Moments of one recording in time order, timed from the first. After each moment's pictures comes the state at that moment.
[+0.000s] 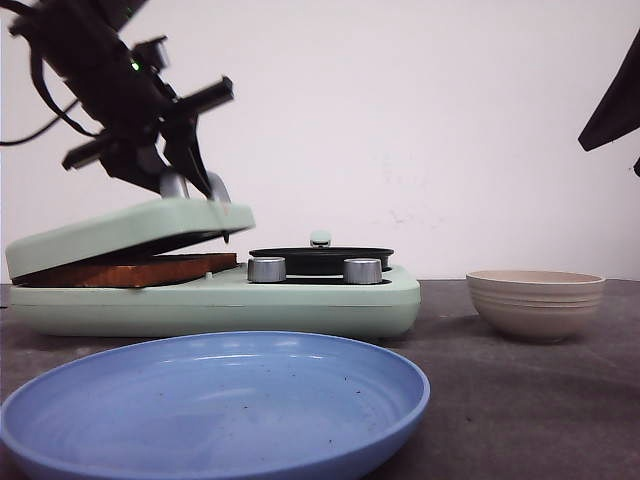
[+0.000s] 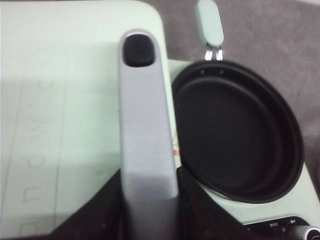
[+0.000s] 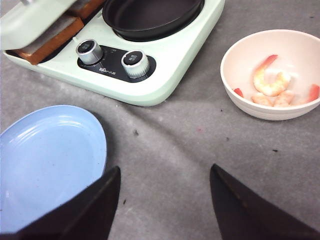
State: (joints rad) left arm -0.34 1.61 1.16 -0.20 0.09 -0.31; right arm 0.42 0.56 0.48 -0.47 -0.18 0.24
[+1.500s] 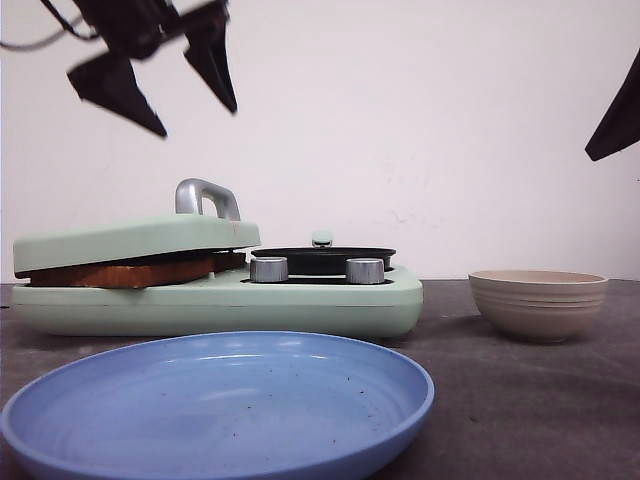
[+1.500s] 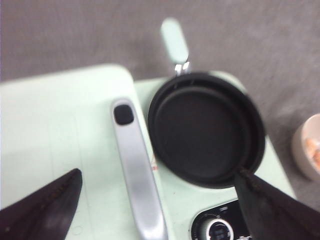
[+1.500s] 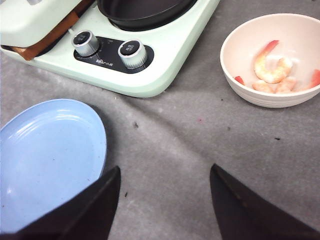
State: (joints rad) left arm -0.33 1.55 1.48 -0.57 0.16 -0.11; right arm 0.42 0.56 0.48 -0.49 -0.18 0.27
